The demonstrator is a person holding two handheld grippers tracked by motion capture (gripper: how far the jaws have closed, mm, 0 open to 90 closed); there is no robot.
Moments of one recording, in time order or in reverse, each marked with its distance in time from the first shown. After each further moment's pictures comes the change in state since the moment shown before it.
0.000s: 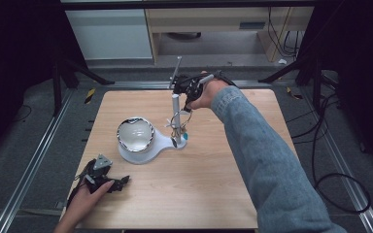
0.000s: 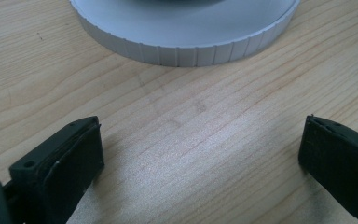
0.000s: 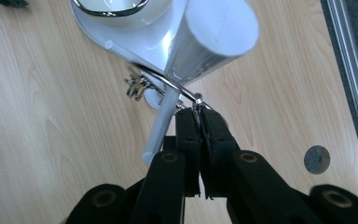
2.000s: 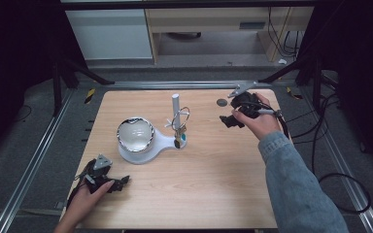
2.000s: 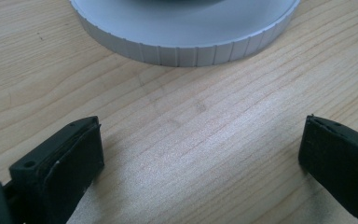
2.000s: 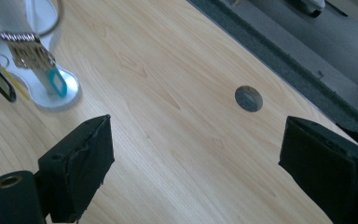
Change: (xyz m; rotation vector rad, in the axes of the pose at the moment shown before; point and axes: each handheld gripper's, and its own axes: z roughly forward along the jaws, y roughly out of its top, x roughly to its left) left arm 0.000 0.000 0.000 -0.001 0.000 0.002; right arm -0.014 -0.173 0.032 -0.379 -0.312 0.389
